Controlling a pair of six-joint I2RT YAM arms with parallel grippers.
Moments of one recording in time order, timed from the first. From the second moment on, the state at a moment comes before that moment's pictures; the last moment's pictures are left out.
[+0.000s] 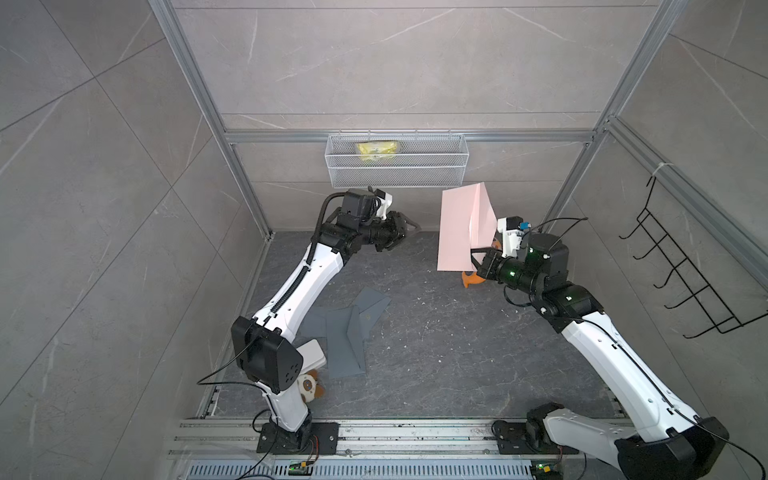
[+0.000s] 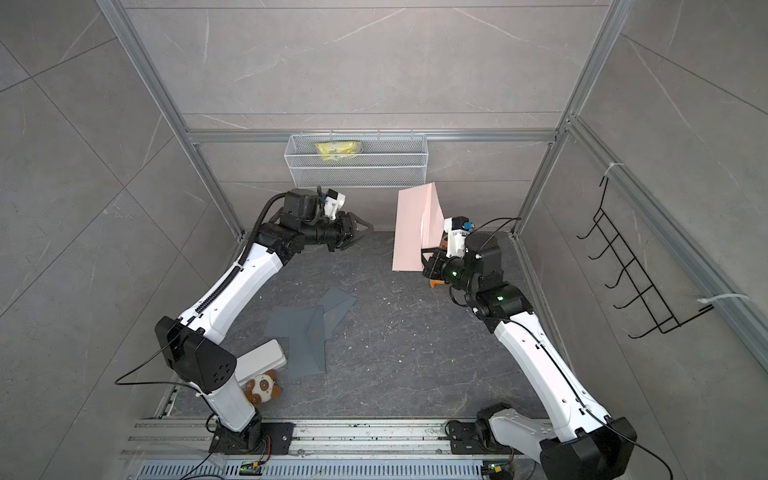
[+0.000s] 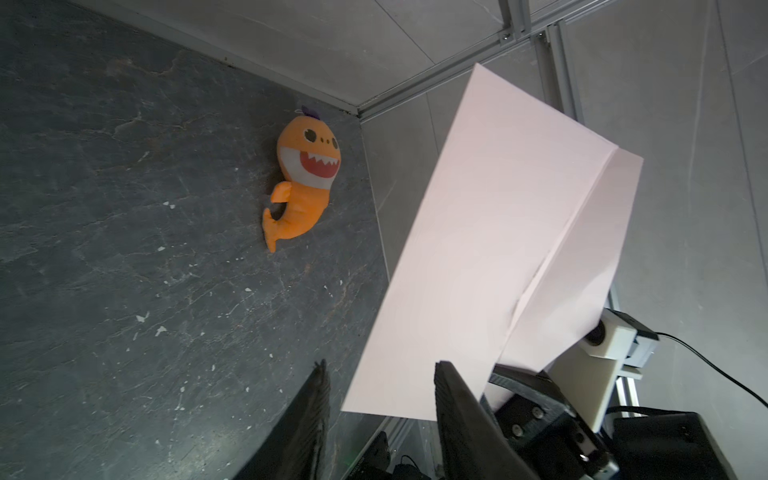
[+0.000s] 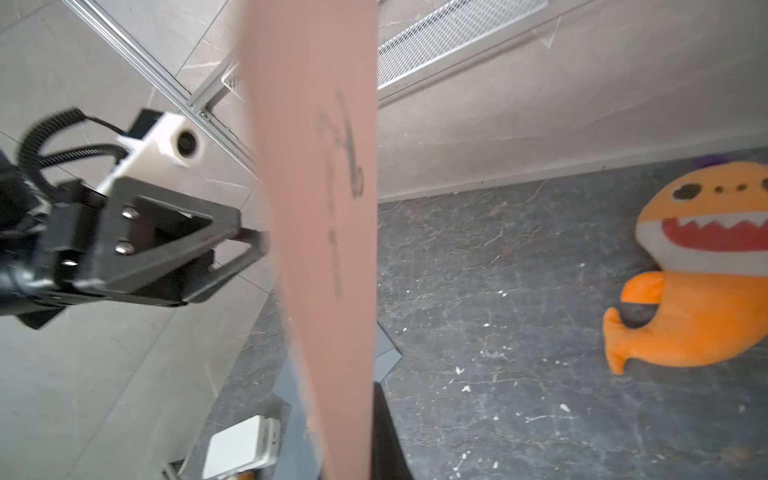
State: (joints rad) left arm -0.52 1.74 1.89 -0.58 0.58 -0.85; right arm 0.34 1.15 1.17 -0.34 -0.28 0.47
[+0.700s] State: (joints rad) left arm -0.66 1.84 2.09 -0.57 0.53 -0.94; right arm 0.56 1.20 1.18 -0.35 0.06 0.18
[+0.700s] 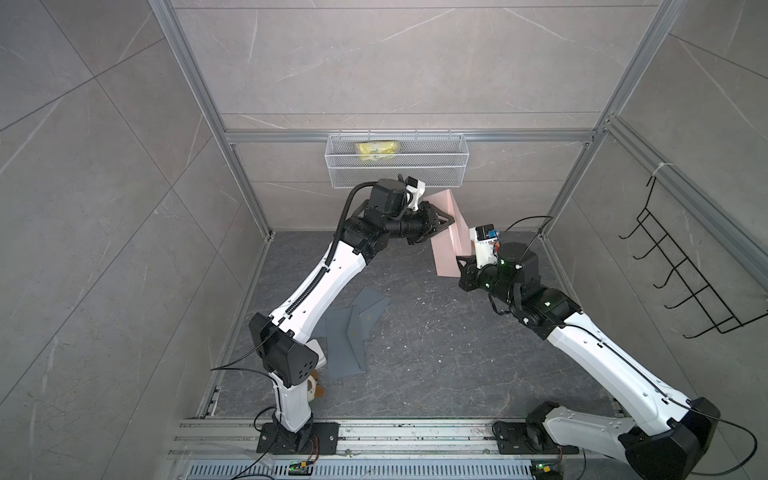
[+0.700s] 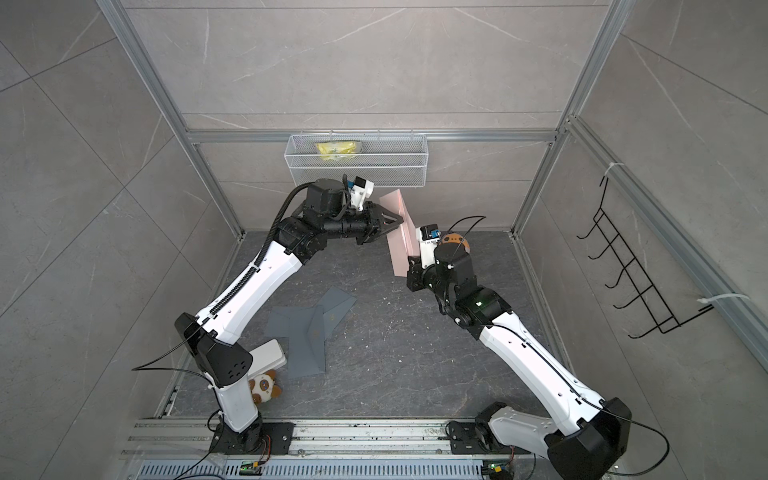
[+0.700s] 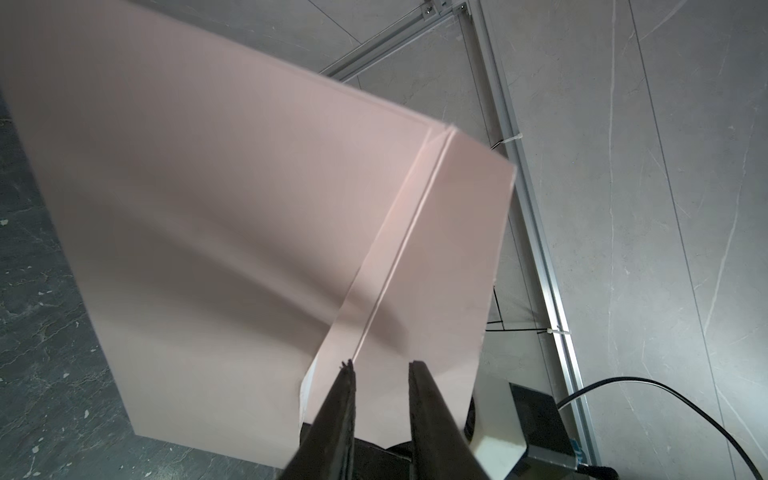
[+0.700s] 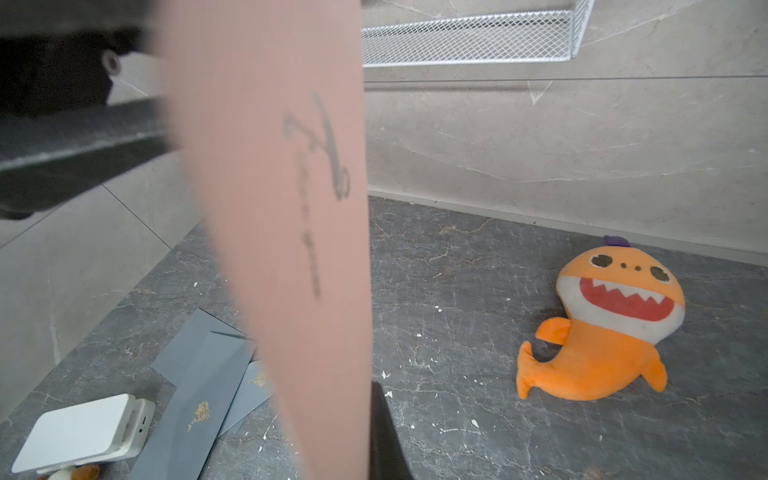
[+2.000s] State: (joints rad) left arm -0.71 1.84 2.03 -0.58 0.46 -0.92; right arm 0.67 1.24 1.30 -0.51 0.27 0.15
